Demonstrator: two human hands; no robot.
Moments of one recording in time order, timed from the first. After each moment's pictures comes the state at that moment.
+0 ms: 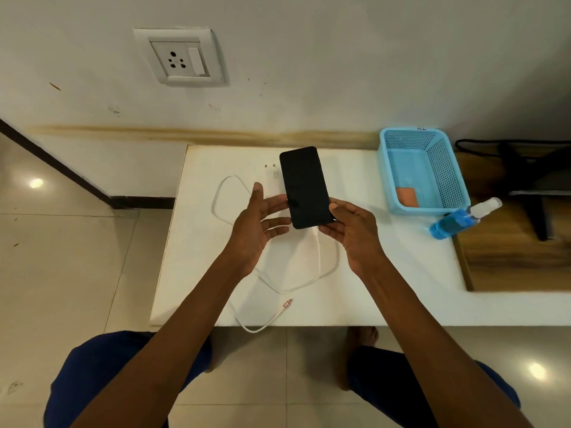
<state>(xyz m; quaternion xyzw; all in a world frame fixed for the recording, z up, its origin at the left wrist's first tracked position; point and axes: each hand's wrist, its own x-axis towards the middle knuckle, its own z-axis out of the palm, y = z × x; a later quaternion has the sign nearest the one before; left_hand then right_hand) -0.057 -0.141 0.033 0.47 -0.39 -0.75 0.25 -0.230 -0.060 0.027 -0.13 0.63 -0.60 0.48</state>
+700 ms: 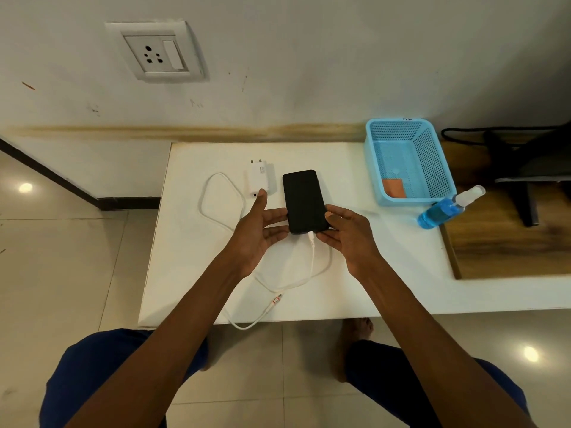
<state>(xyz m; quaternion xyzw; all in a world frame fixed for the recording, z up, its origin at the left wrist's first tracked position) -0.076 -0.125 0.028 0.49 -0.35 -0.77 0.20 -0.241 -0.040 0.017 -0.07 0.67 -0.56 0.49</state>
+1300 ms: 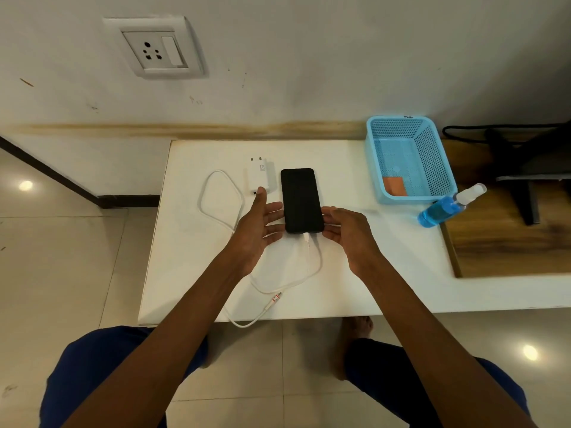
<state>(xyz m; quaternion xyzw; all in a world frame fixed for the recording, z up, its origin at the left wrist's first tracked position) -0.078 -0.127 0.027 0.52 -0.36 -0.75 0.18 -0.242 -0.045 0.017 -0.10 0.71 -0.51 0.48</state>
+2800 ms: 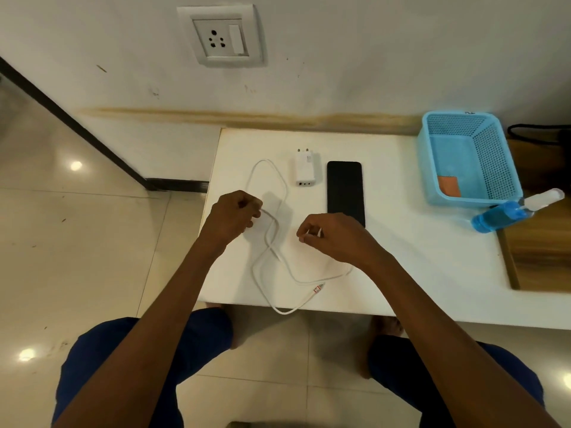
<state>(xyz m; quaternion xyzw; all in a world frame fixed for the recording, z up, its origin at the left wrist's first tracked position) 0.036 -0.175 0.017 0.60 -0.59 -0.52 0.16 -0.182 -0.072 0.008 -0.63 0.68 -0.12 0.35</state>
